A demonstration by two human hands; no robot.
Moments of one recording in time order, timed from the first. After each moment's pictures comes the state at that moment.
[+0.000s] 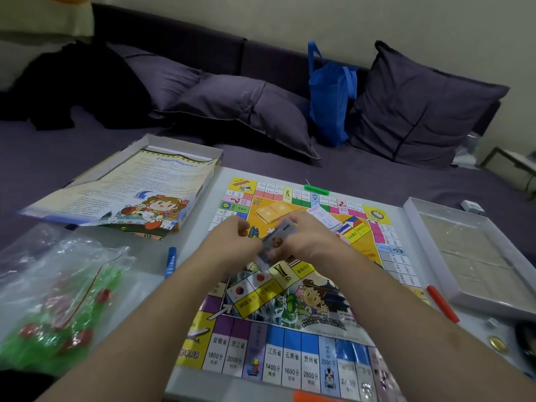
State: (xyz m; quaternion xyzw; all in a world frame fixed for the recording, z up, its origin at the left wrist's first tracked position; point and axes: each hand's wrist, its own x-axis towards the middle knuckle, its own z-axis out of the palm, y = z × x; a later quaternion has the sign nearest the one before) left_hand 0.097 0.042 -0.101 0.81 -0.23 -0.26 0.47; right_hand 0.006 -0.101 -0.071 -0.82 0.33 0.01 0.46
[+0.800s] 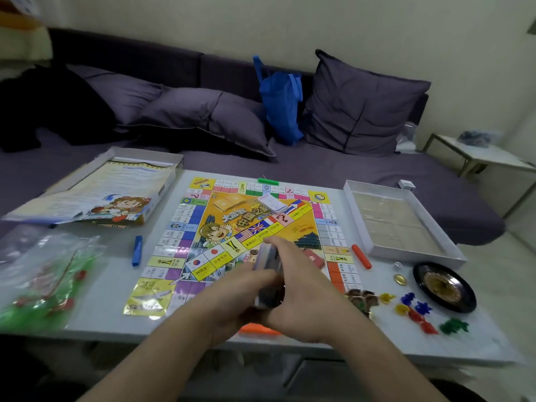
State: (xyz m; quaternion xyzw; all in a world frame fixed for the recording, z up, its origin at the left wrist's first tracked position) left_hand -0.089 0.062 -0.070 0.56 -0.20 -0.55 0.59; right_hand -0.201 -0.042 -0.051 -0.91 0.18 -0.07 0.36
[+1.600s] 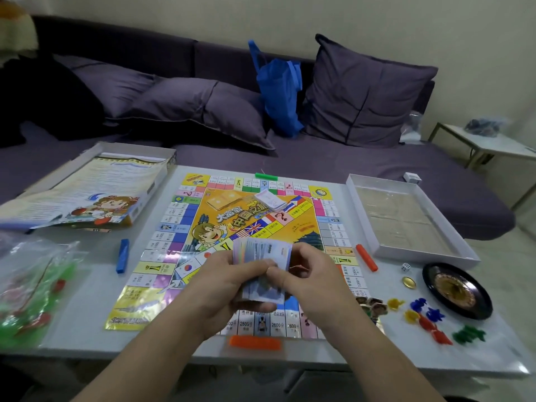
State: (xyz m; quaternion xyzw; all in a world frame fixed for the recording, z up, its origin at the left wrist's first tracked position) left_hand -0.061 0.045 -0.078 0.54 -0.15 -0.50 0.66; right_hand -0.189 -0.074 -0.079 -0.73 0.29 -0.20 0.59
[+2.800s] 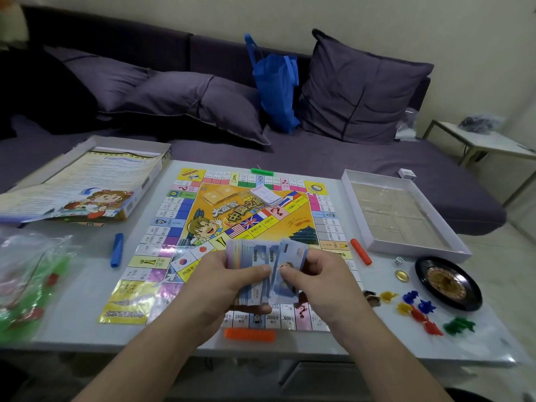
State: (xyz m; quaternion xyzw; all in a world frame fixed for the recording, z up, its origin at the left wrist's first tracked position) left_hand -0.075 0.049 -0.084 0.58 -0.15 -0.46 0.66; right_hand -0.205 -0.080 -0.081 -0.73 0.35 -0.20 0.56
